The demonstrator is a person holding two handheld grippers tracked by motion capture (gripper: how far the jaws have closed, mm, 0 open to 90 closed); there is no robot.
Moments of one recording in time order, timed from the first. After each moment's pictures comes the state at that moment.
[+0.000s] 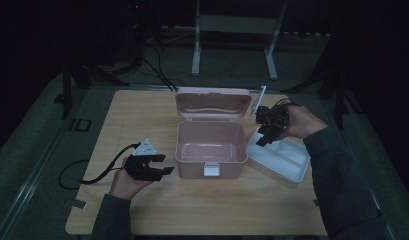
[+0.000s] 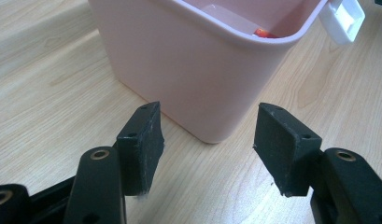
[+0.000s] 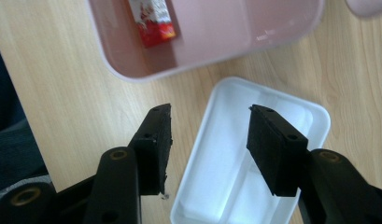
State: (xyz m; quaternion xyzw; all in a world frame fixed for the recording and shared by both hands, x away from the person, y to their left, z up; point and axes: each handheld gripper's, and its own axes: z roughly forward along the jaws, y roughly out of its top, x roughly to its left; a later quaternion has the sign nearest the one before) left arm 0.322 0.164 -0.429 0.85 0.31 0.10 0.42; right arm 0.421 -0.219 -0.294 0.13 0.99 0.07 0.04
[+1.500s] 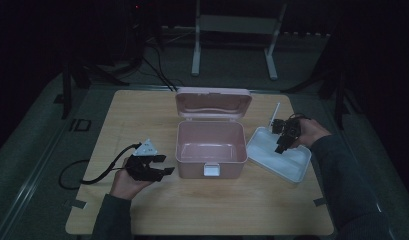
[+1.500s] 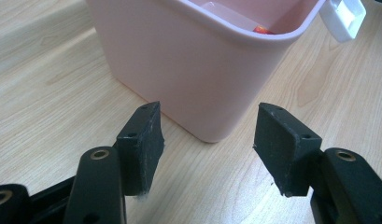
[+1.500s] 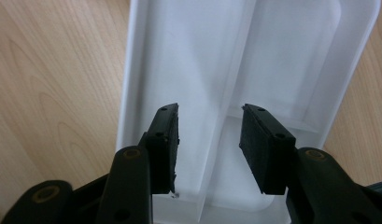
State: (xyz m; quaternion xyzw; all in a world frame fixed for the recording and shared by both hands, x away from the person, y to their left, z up) left arm 0.323 0.162 -0.431 0.85 0.30 0.10 0.41; right arm 0.464 -0.296 -0.388 0.19 0.98 0.01 0.01
